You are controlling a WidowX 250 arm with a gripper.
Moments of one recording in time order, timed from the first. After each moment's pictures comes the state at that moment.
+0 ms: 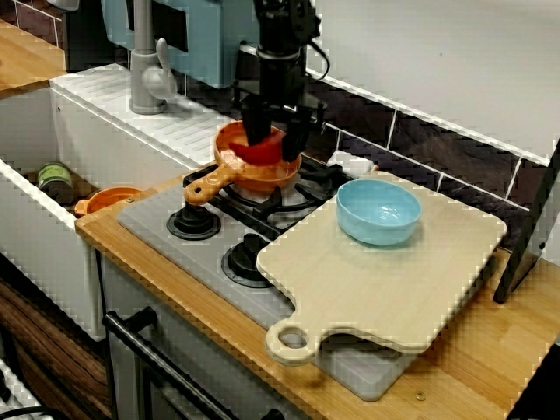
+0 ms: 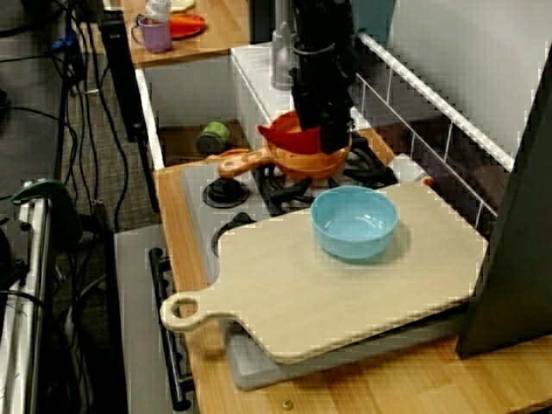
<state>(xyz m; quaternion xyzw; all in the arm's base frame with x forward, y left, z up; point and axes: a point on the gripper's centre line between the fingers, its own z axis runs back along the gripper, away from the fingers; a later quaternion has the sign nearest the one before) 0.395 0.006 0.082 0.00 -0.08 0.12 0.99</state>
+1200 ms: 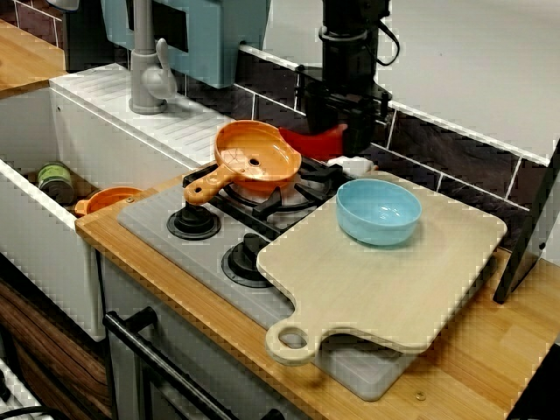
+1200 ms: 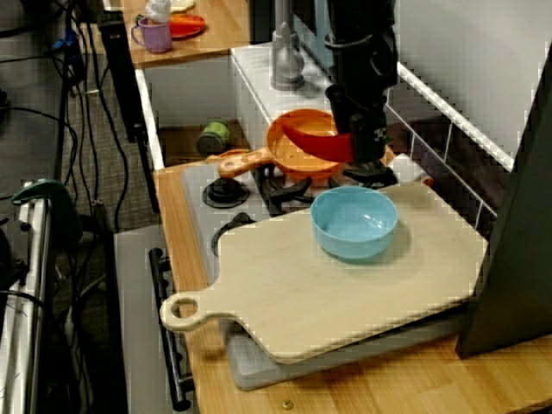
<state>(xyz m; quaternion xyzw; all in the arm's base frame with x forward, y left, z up) 0.405 -0.065 0.107 -0.02 -0.09 0.00 1.00</state>
